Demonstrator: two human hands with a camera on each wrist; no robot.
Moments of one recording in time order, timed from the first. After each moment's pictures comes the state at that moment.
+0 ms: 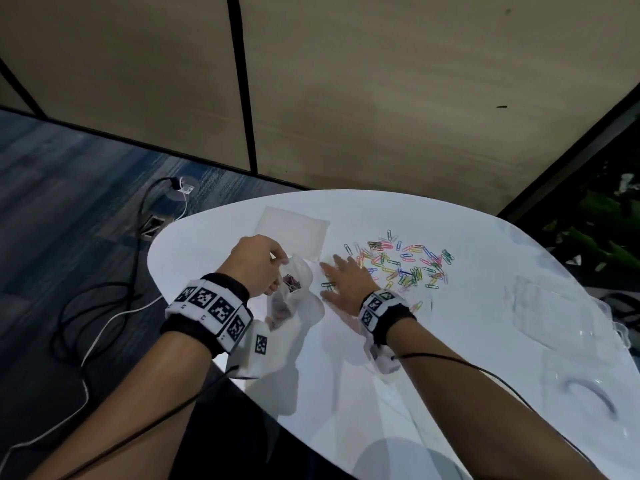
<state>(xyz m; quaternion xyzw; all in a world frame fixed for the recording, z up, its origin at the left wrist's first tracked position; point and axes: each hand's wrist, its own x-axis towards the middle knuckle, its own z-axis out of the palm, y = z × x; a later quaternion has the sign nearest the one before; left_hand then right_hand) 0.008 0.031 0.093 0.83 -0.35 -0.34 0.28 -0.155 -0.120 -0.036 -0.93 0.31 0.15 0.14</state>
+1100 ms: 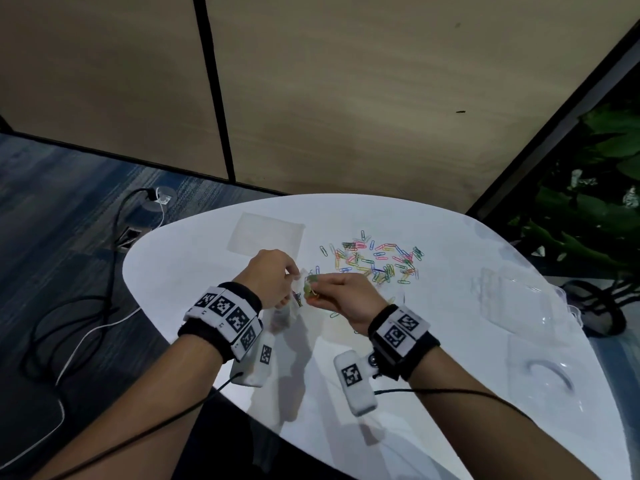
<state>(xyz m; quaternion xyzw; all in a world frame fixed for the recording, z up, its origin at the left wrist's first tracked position) -0.045 0.009 0.096 0.79 -0.44 -0.35 0.22 -0.203 -0.066 0.064 -0.44 0.45 -0.16 0.76</state>
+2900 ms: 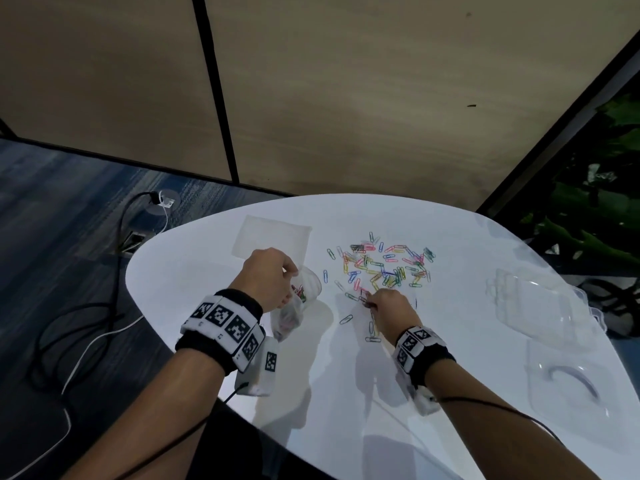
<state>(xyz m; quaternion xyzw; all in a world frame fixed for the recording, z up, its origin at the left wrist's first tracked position) -0.028 0.005 0.086 0.81 -0.39 -0.33 0.27 -0.260 -0.138 -0.052 -0.90 0.42 0.03 0.11</state>
